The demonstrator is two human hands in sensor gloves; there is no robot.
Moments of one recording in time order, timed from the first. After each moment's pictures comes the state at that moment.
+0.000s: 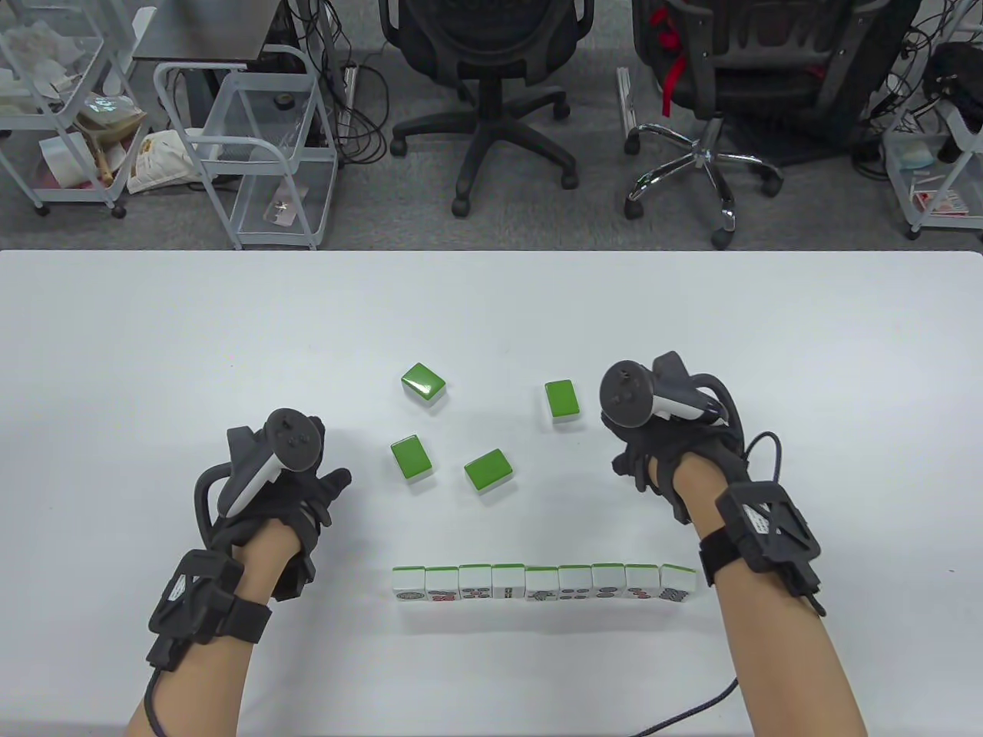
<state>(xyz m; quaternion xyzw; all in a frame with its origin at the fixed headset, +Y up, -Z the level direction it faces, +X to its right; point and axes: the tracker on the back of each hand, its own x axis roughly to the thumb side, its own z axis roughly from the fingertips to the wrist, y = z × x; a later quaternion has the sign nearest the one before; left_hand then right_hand) -0.266 -0.719 -0.309 -0.17 0.09 0.10 0.98 0.142 -0.681 -0.384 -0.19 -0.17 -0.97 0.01</state>
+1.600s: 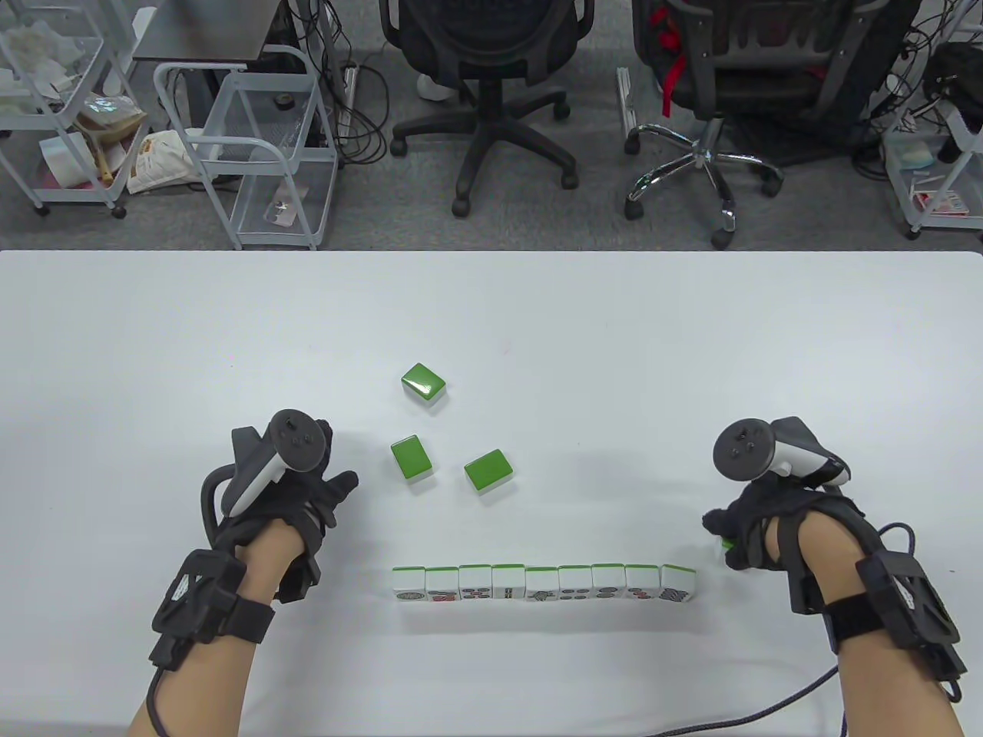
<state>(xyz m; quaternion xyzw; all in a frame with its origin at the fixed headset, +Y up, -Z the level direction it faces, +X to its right) -0.260 -0.718 -0.308 -0.19 0.09 0.11 0.97 0.274 -0.717 -0.291 -0.12 -0.46 -0.87 -0.13</state>
